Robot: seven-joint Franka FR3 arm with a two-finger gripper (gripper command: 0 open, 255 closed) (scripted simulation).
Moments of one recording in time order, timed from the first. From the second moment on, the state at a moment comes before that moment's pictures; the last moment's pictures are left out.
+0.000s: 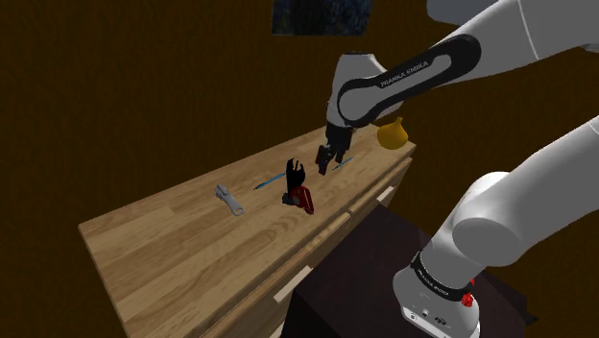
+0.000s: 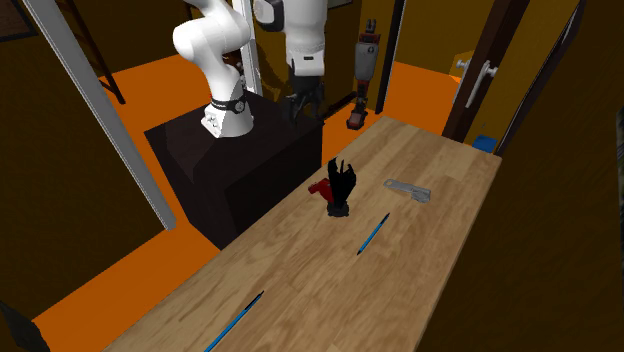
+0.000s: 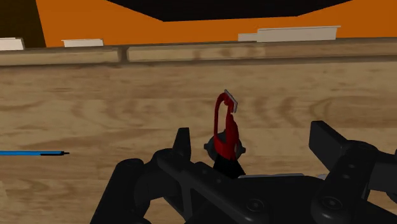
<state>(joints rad) -0.02 -0.32 -0.06 -2.65 -0.06 2.30 -0.07</state>
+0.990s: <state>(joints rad) -0.02 0.25 -0.06 -2.48 0.10 2.75 -0.20</state>
